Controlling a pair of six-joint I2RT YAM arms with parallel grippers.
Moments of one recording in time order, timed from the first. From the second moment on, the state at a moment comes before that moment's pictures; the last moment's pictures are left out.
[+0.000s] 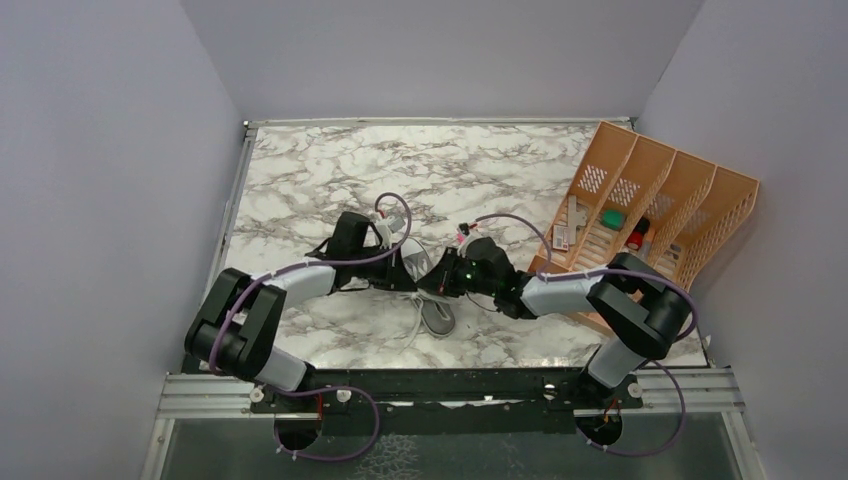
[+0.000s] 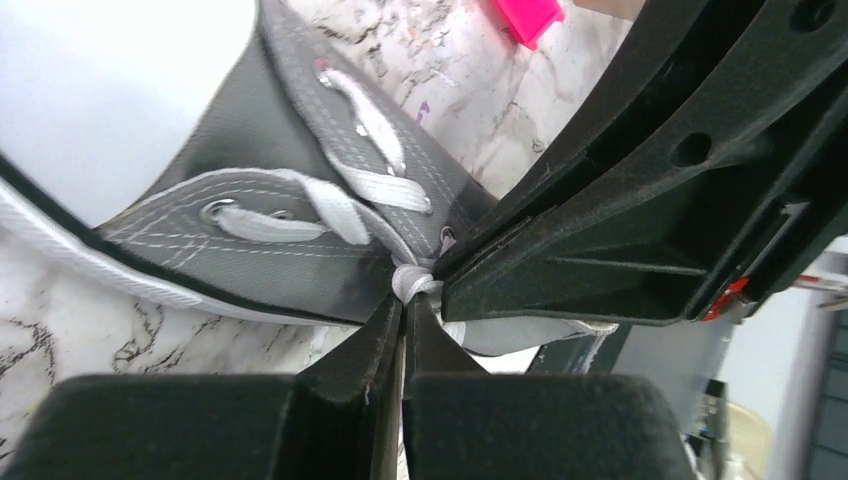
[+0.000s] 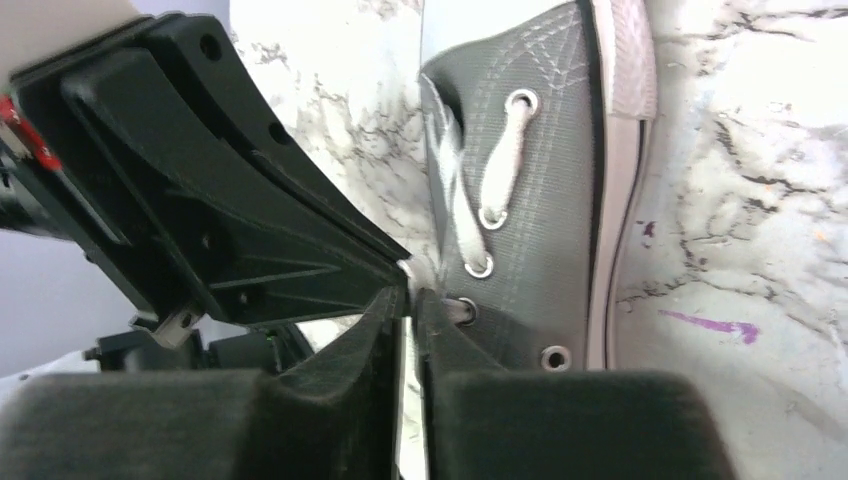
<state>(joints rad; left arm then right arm) -0.40 1.49 0.60 0.08 0.79 -0.38 0.86 1.64 0.60 0.60 -0.15 1.01</state>
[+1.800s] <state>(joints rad) -0.65 1.20 0.45 0.26 0.26 -0.26 0.60 1.79 0.86 0.39 -0.91 0.57</state>
